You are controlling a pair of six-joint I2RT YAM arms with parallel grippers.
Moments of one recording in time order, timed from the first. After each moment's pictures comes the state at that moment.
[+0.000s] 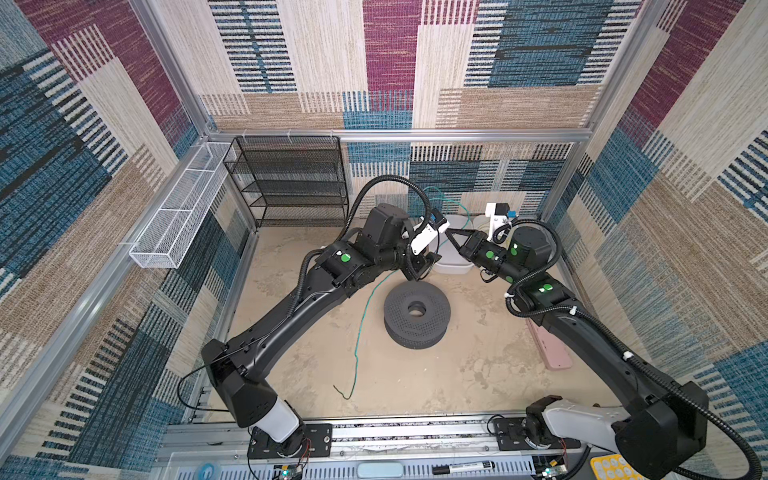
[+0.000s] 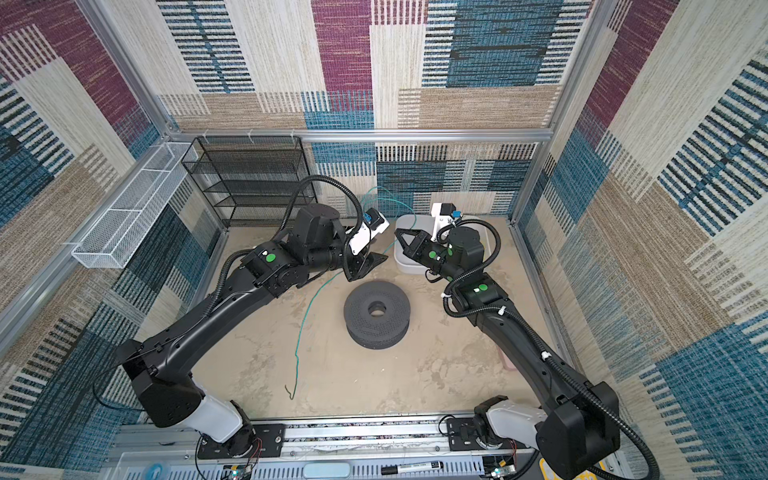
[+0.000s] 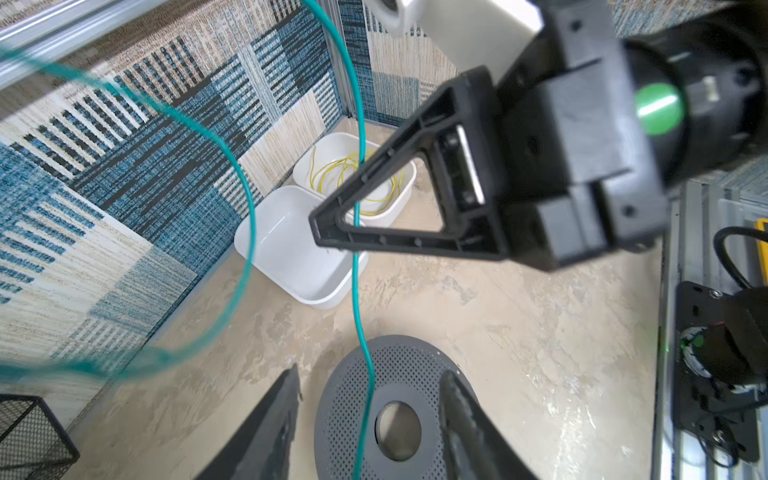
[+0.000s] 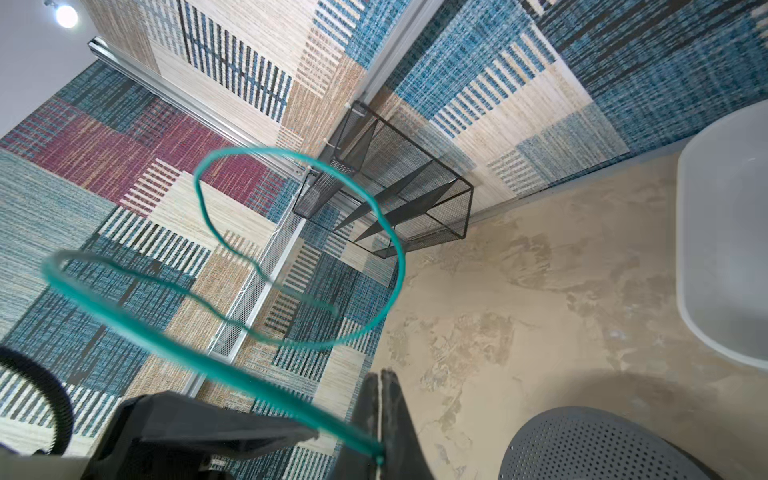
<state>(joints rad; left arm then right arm) -0.79 1.60 1.75 -0.64 0.14 0.27 0.40 1.20 1.04 0.09 -0.36 0.92</state>
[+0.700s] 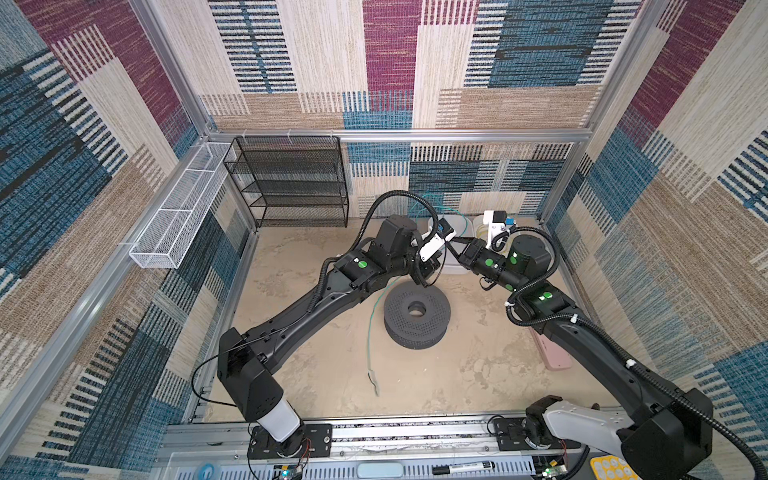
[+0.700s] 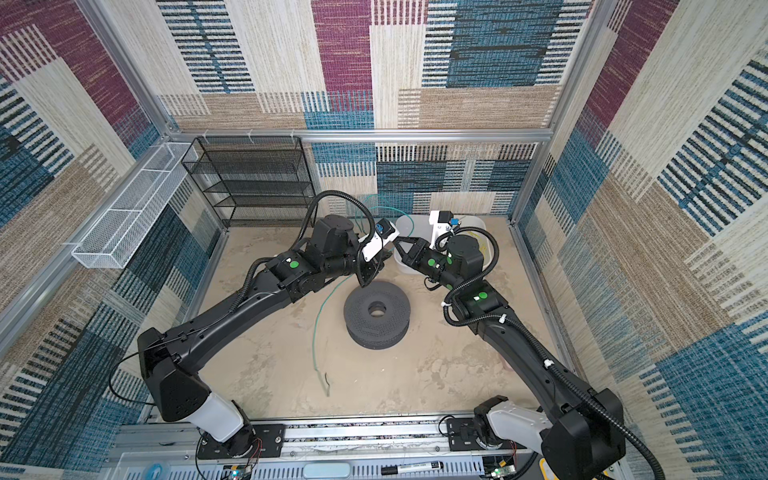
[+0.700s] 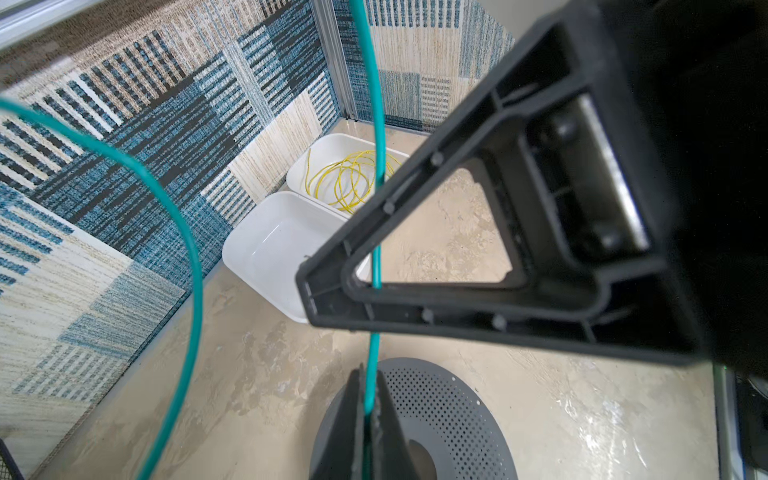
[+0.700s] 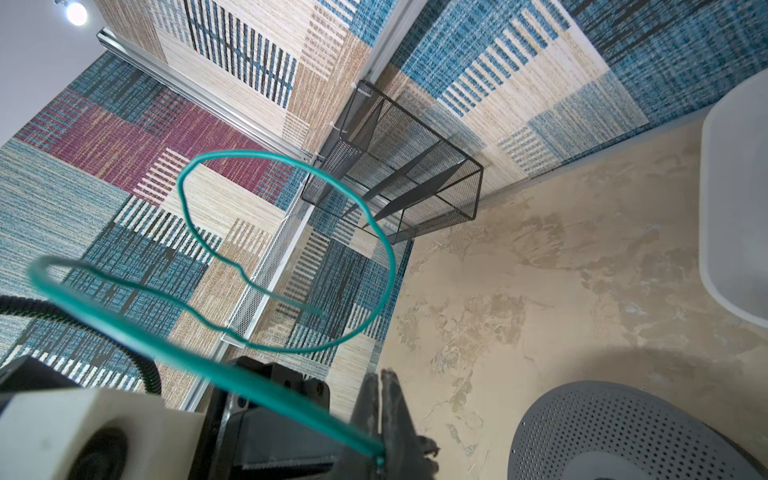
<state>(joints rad) -0.79 1.61 1.60 -0.45 0.12 0.30 0.42 1.16 0.99 0.10 -0.37 0.95</state>
